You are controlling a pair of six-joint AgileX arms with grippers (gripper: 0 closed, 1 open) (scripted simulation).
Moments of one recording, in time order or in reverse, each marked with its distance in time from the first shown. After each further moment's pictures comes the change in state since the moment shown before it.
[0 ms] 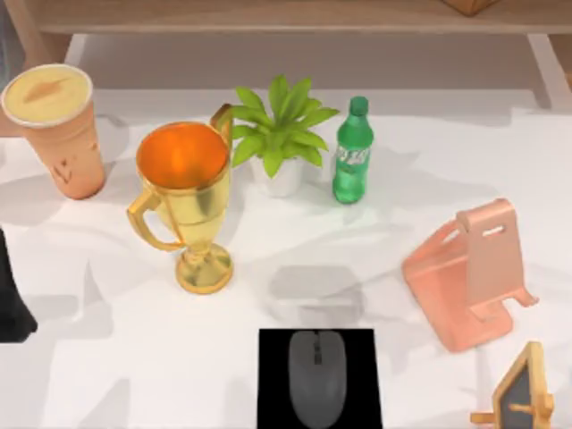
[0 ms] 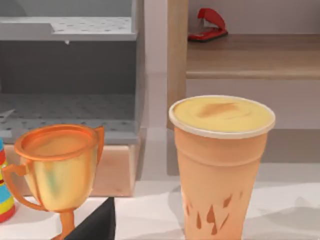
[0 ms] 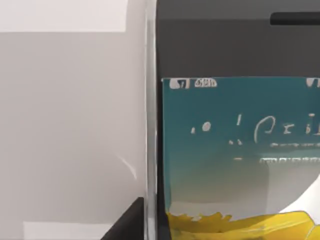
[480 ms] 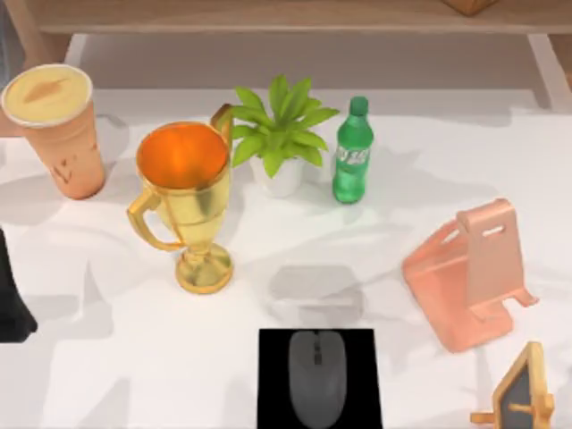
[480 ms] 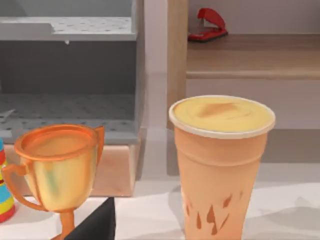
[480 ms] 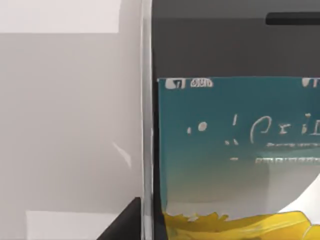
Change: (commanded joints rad) left arm 0.000 0.000 0.000 0.000 0.000 0.000; right arm -0.002 -0.033 0.018 -0.028 0.009 -0.003
